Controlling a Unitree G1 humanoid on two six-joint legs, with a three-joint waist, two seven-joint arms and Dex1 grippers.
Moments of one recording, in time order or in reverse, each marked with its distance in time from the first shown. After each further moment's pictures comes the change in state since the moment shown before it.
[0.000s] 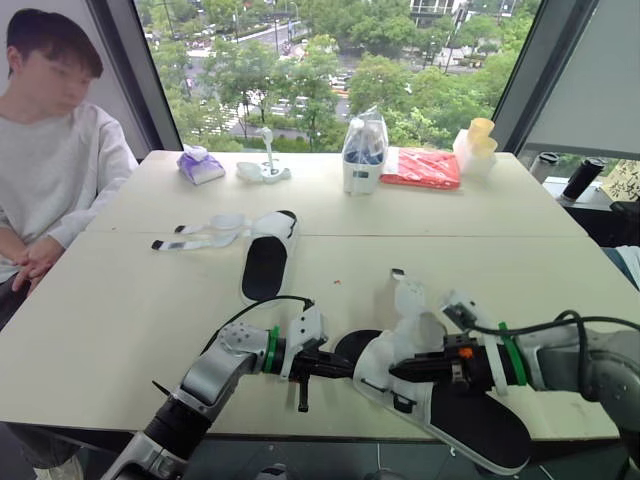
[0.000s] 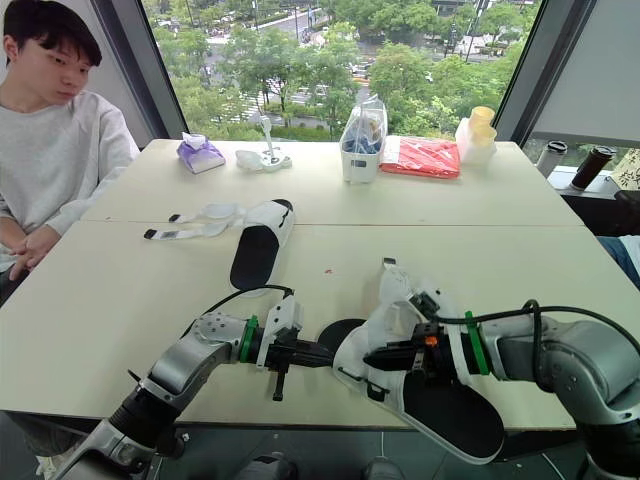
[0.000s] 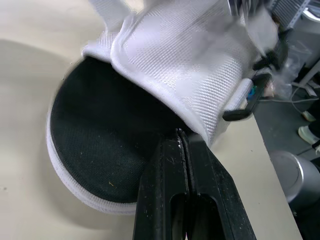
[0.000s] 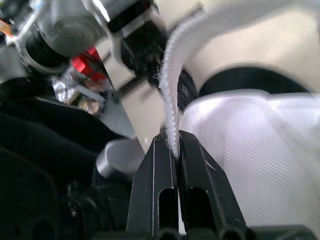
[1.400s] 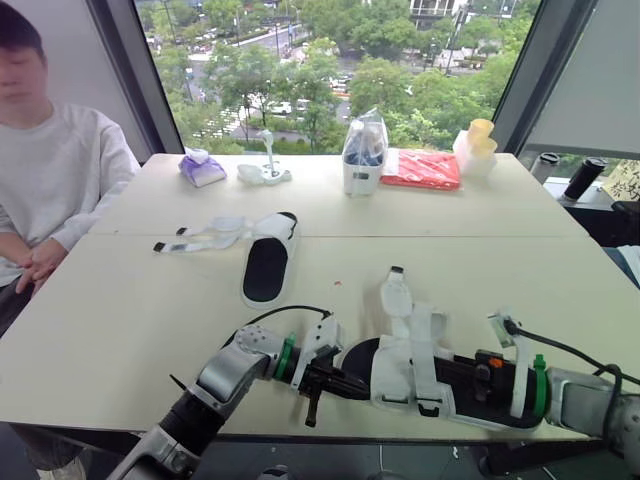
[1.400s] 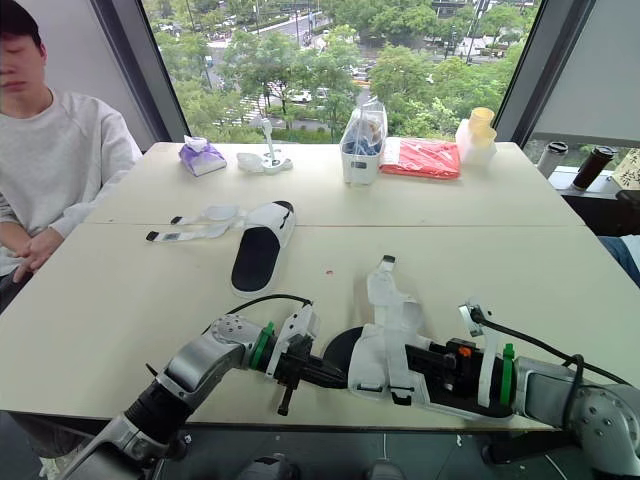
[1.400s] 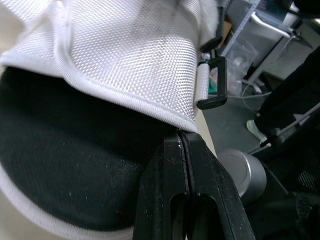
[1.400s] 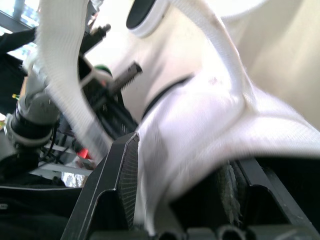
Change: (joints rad) left arm -0.043 -0.056 -0.068 0.028 -0.036 0.093 -0.087; right arm 0.215 0.162 -0.229 0.181 0.153 -0.098 -0.163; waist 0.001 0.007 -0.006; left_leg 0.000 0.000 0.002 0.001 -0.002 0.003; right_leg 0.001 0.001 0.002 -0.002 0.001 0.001
